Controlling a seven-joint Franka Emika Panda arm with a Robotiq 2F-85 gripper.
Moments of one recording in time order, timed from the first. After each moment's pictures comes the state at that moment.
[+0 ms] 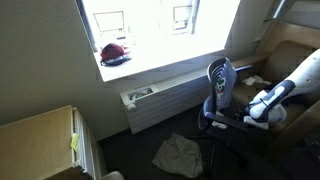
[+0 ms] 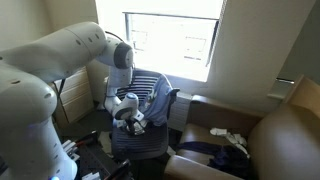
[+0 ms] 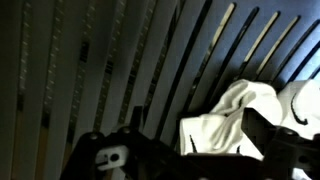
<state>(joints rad) 0.24 1.24 0.16 -1.90 0.34 3.23 0.40</state>
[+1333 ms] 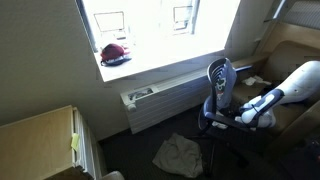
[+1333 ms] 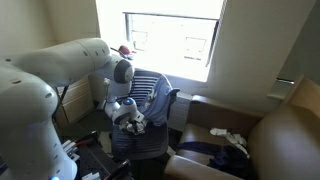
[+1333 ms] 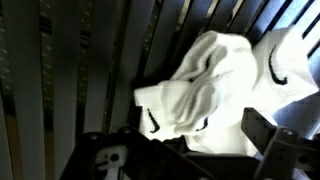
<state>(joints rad) 0.25 1.42 0.20 -1.68 0.35 3.45 0.41</state>
